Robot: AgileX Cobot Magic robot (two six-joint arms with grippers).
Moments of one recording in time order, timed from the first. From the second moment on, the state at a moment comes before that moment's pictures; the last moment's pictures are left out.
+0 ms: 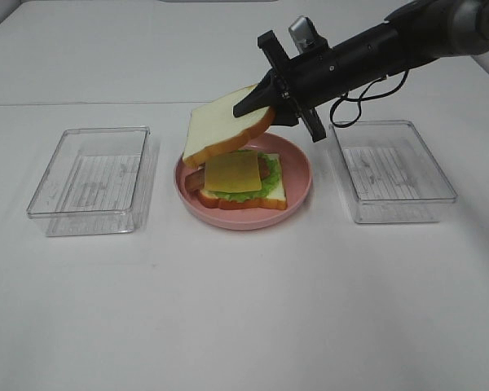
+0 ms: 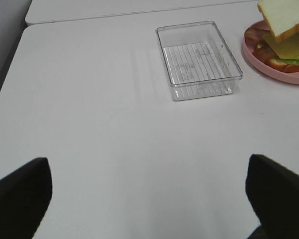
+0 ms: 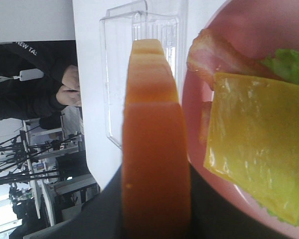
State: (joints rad) left arm -0.07 -0.01 -0.52 0.01 1.08 -0.01; right arm 0.20 2.34 -1.76 1.12 1.05 -0.37
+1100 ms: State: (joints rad) left arm -0.07 -0.01 -0.52 0.01 1.08 -0.01; right arm 0.20 2.42 -1.78 0.97 1.06 -0.28
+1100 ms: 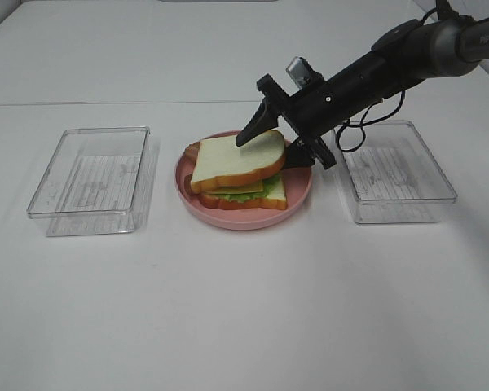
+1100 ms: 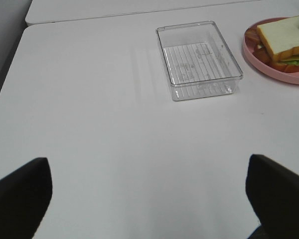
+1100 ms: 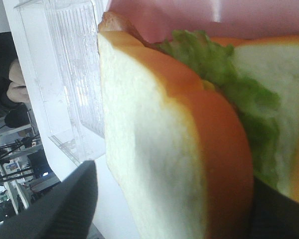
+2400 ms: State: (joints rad) left arm -0.07 -0.01 -0.52 0.02 1.08 -0.01; right arm 0.15 2.08 -1.93 0.04 1.21 0.10
